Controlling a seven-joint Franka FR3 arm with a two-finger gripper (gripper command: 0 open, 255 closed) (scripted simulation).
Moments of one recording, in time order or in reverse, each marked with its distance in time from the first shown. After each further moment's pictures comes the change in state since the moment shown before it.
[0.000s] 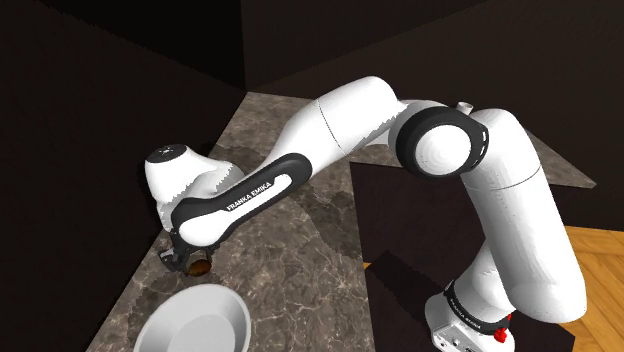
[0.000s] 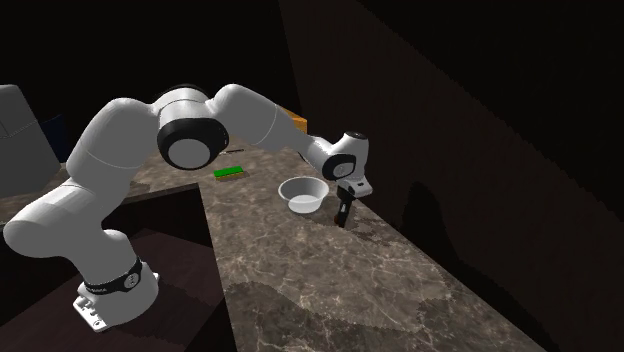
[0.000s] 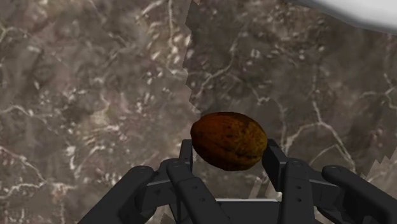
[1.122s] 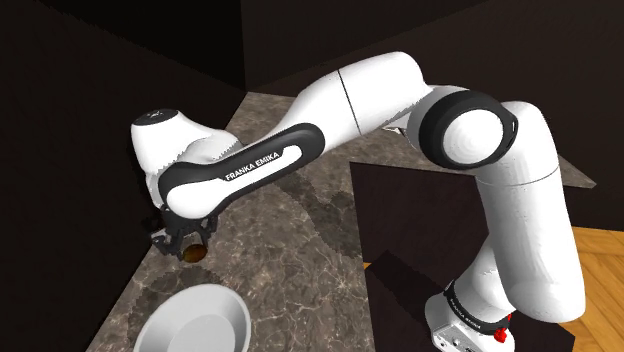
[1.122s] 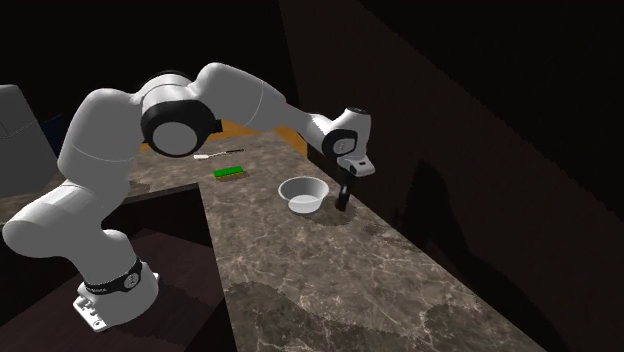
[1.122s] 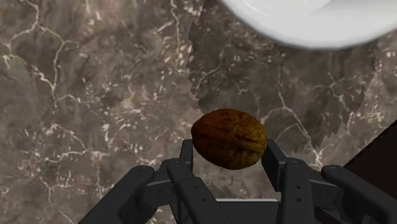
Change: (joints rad) arm -0.020 -0.105 0.032 0.021 0.038 -0.122 -0.013
